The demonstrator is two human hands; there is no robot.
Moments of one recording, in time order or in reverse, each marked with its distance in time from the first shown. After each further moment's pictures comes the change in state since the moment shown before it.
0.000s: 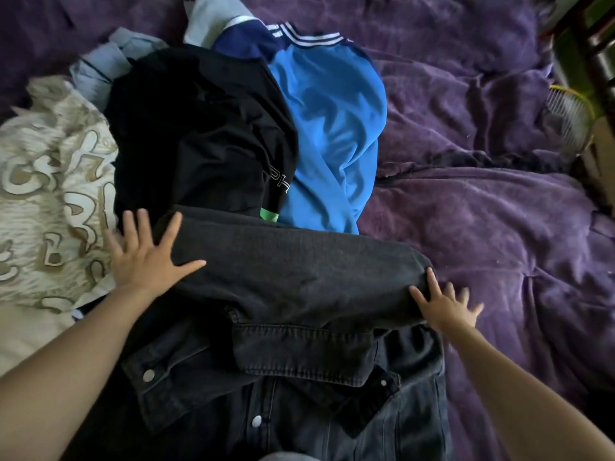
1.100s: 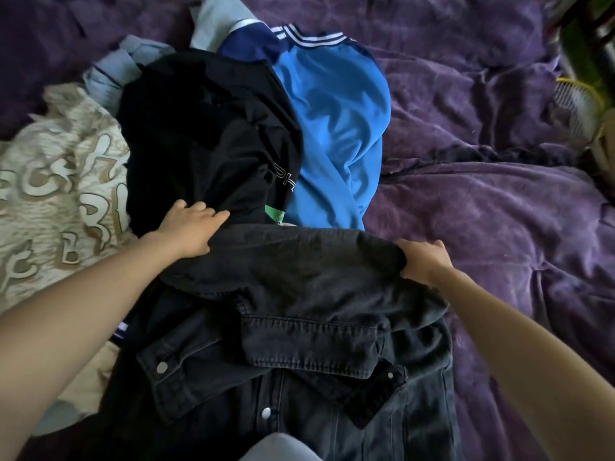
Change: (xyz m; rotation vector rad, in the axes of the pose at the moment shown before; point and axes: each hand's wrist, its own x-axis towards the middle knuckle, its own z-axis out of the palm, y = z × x) left_hand 0.025 0.038 -0.066 0.370 -0.035 0.504; right_hand 0.014 -0.060 -0.055 -0.279 0.165 -0.499
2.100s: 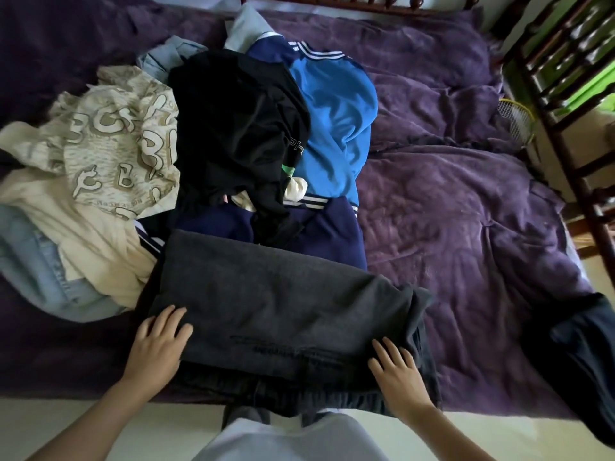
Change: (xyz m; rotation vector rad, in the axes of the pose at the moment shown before) left_hand -0.286 0.129 0.226 -0.437 0.431 -0.100; right_hand -0.294 -0.071 0.218 -0.047 0.224 -0.287
